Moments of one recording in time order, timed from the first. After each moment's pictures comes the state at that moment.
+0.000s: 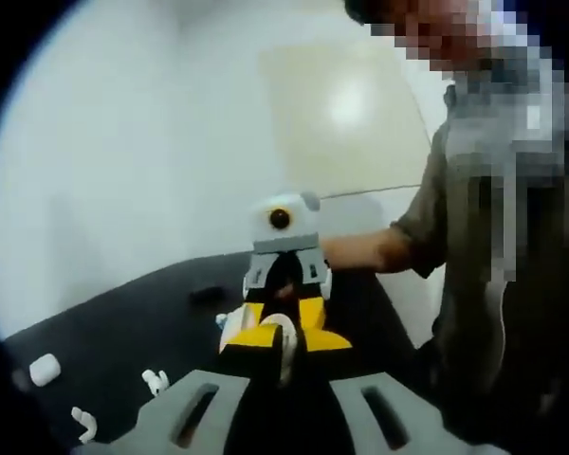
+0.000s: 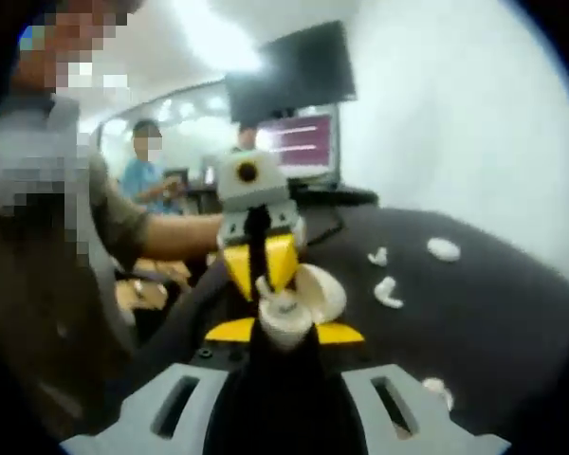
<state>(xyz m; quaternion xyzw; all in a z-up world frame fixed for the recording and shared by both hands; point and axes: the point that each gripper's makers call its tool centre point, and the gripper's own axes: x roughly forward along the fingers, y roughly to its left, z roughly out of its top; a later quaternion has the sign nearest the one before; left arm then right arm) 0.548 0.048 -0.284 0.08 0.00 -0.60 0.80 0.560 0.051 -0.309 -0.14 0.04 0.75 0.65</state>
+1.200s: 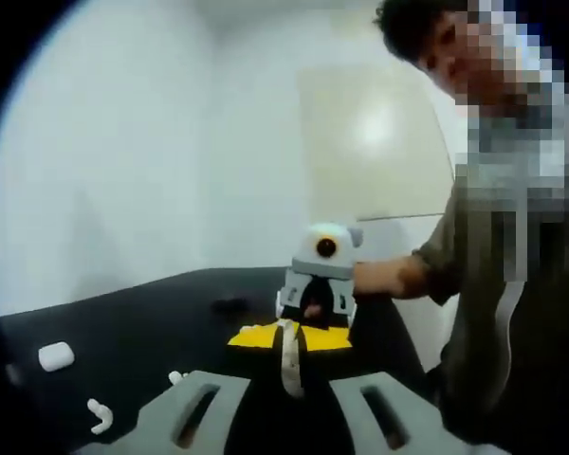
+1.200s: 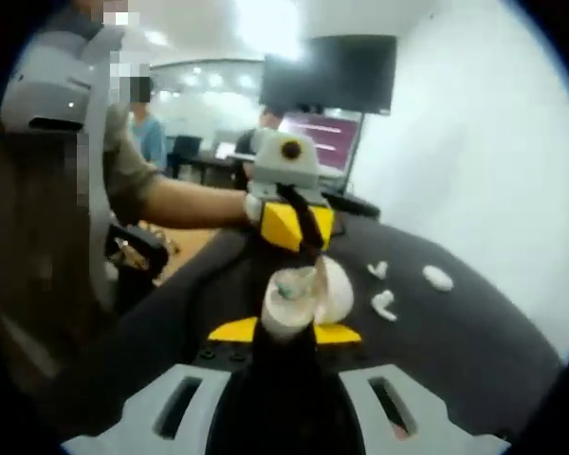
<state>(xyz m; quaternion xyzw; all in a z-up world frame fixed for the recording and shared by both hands) 0.564 0.065 -0.264 0.03 -0.02 -0.56 0.83 0.561 0.047 -0.316 -0.20 0.00 0.74 0.64</state>
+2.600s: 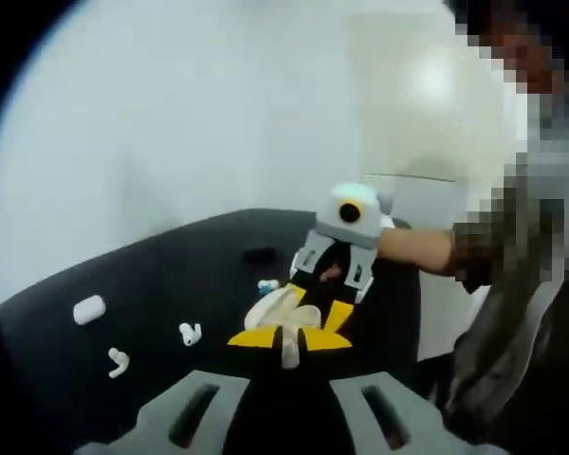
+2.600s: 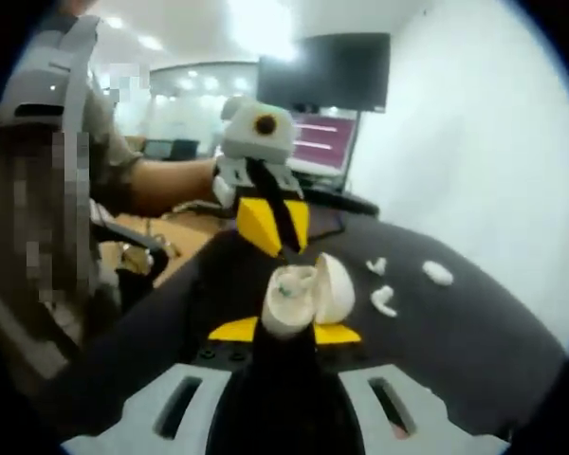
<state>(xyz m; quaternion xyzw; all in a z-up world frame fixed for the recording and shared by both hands) 0.553 0.072 -0.277 0.08 0.12 -0.45 0.88 0.562 0.049 -0.318 -0.19 0.01 0.74 0.64</state>
